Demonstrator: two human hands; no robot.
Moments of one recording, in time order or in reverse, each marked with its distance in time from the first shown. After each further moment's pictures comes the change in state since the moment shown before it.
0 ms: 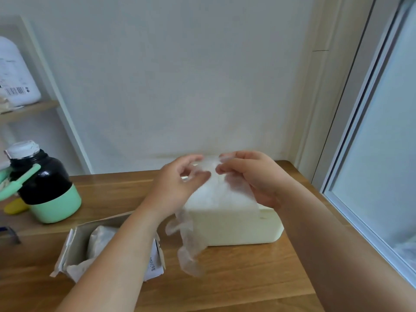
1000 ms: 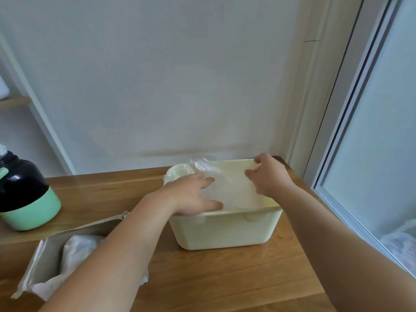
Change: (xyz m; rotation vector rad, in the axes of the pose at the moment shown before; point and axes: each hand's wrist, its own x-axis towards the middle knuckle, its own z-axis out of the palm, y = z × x) left_hand 0.045 -0.015 0.042 0.835 -0.648 -0.131; right_hand 0.036 0.032 -0.075 -0.963 0.426 0.088
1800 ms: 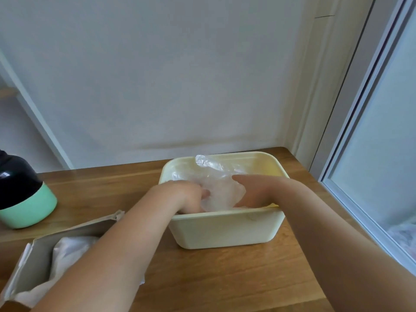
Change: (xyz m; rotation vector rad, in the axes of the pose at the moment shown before) left_hand 0.028 -0.001 0.005 0.286 -0.305 -0.038; right_hand 0.006 -0.005 0.016 -0.528 -0.647 -0.144
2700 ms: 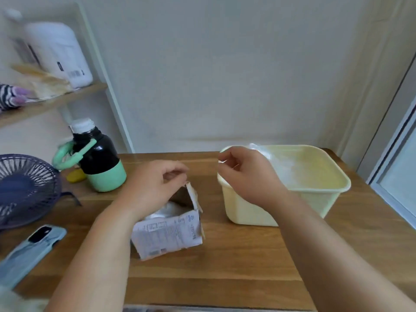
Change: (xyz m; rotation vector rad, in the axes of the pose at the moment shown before) left_hand -0.154 -0.081 0.068 -0.711 0.853 -0.090; right_hand -0.061 -0.126 0.040 0.658 0.654 -0.467
